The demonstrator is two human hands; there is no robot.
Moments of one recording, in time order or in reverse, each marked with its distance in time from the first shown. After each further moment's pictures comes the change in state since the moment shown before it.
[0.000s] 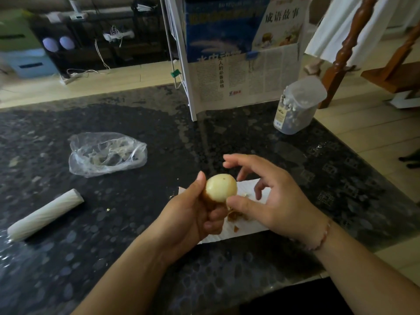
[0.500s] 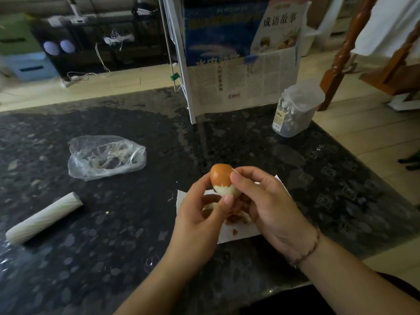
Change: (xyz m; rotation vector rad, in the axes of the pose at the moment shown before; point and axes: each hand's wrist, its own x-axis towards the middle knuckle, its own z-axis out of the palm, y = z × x) left_hand -0.006 -0.024 0.025 0.576 0.338 0.559; right_hand 0.000 -0.013 0.021 0.926 0.133 0.538
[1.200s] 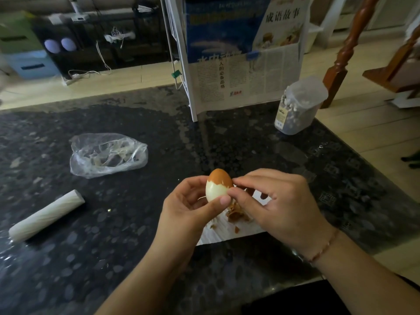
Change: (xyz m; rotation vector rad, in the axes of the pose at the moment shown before) left_hand 0.005 0.000 -0.024 -0.304 0.022 -0.201; right_hand -0.006 -0.006 -0.015 -1.166 0.092 -0.854
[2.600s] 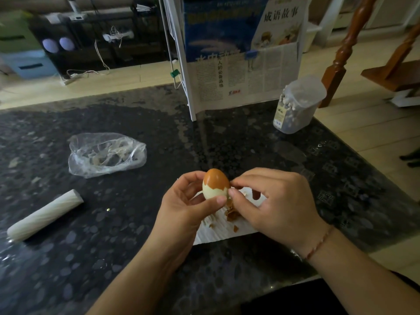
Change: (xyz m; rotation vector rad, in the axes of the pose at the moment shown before) left_hand 0.007 0.002 -0.001 -0.085 -0.010 -0.032; right_hand 0.002 -0.005 -0.001 -0.117 -0.022 0.046
